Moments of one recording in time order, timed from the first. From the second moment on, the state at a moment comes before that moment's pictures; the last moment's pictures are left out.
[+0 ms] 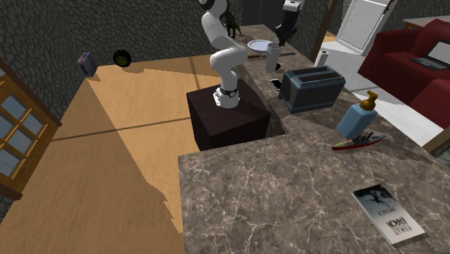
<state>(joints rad) 0.16 -0.95 0.53 -2.30 0.37 1.37 0.66</state>
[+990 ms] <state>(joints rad) 0.20 -1.01 0.60 -2.53 0.44 1.53 0.65</state>
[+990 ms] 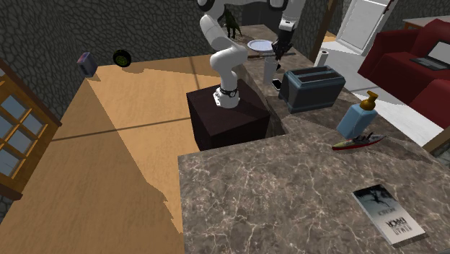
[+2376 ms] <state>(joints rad) 0.23 -1.01 0.71 -2.72 0.54 1.73 0.64</state>
